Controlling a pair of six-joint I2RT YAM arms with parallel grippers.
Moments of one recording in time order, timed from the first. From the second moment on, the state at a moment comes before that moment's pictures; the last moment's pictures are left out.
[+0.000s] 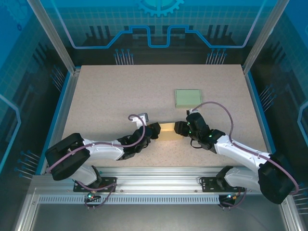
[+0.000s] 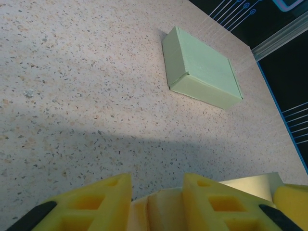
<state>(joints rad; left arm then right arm) -0.93 1.48 0.53 0.46 -0.46 -0.96 0.64 1.15 0.57 -0.16 0.13 0.67</state>
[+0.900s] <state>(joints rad) -0.94 1.33 0.49 0.32 -0.38 -0.68 0.64 1.08 0.44 0.01 0.13 0.68</state>
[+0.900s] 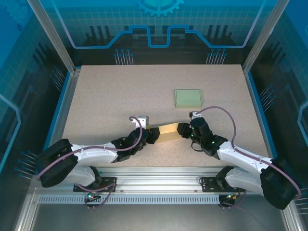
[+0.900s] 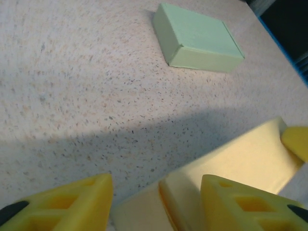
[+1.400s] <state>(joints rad) -0.94 1.29 0.61 0.24 -0.08 0.25 0.66 1.09 0.45 0.00 0.17 0.68</state>
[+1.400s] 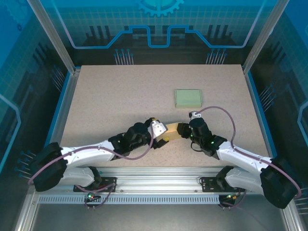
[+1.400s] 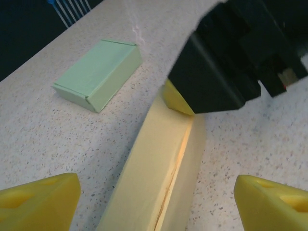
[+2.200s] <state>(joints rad) -0.81 1.58 0.88 -0.09 0.05 0.52 0.69 1.09 0.47 -0.03 0.21 0.66</state>
